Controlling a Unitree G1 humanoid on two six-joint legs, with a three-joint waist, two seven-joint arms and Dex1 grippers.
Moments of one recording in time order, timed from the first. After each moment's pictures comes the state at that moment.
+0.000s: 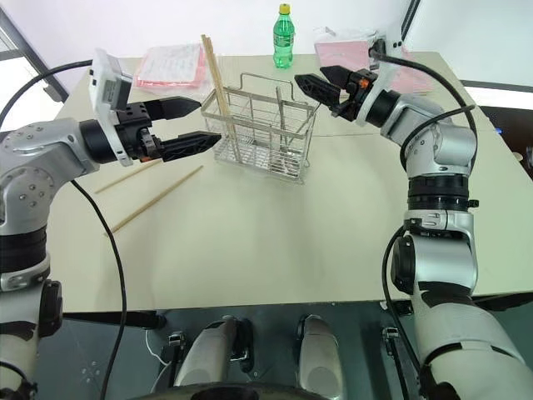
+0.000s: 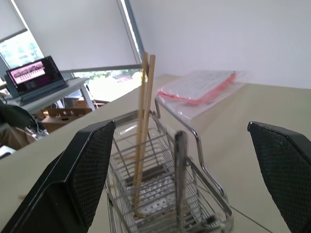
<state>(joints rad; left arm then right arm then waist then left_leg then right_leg) -0.75 0.73 0.10 -0.21 -0.71 0.85 -0.78 -1.08 -0.51 -0.20 0.46 0.53 0.66 0.84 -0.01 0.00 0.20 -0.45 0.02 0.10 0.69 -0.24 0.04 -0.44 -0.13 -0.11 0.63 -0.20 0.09</state>
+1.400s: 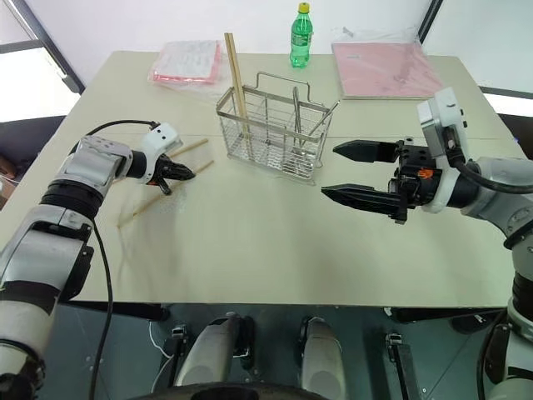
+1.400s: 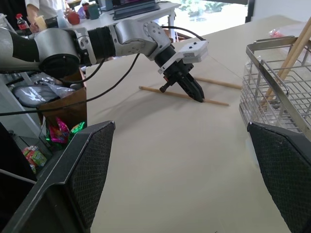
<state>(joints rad) -1.07 0.61 -0.29 0.94 0.00 0.38 -1.07 -0.45 -0.92 -0.36 -0.37 0.96 0.92 1.05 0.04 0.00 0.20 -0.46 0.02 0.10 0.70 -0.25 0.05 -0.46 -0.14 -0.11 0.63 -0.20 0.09</state>
